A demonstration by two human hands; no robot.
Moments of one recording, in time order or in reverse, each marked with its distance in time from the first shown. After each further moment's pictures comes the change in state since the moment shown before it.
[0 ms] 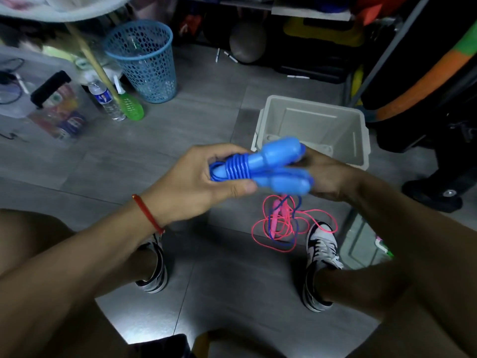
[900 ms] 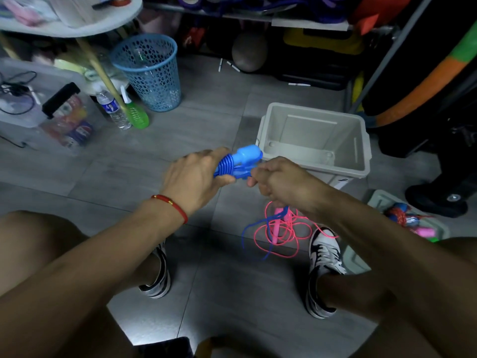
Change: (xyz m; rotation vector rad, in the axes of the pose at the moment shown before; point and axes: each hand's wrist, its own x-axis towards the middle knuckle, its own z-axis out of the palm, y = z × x) left_hand 0.022 -0.043 -0.009 1.058 0.229 -0.076; right_hand 0.017 -0.025 0.048 -0.120 0.334 0.368
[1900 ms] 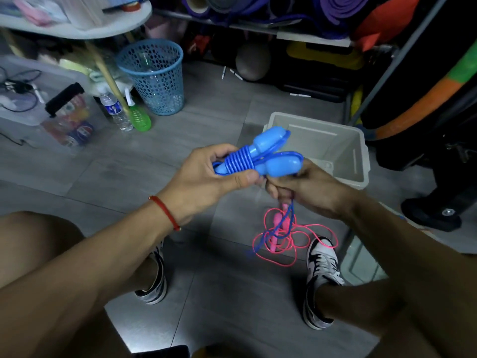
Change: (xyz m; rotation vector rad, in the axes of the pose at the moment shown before) left_hand -0.010 0.021 -0.029 -1.197 -0.101 -0.054; right_hand 0.012 0.029 -0.030 0.314 -0.227 -0.336
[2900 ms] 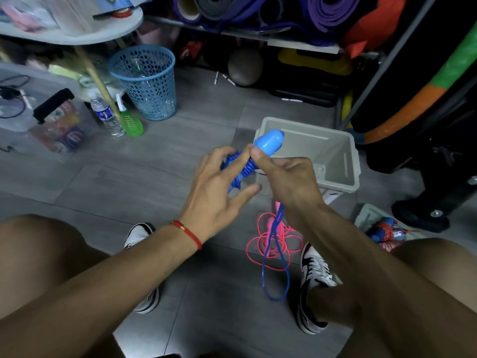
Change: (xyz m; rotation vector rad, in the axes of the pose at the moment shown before) left_hand 0.015 -0.045 0.026 0.788 0.285 0.375; right_hand 0.016 -0.016 0.038 -0.028 0.747 0.058
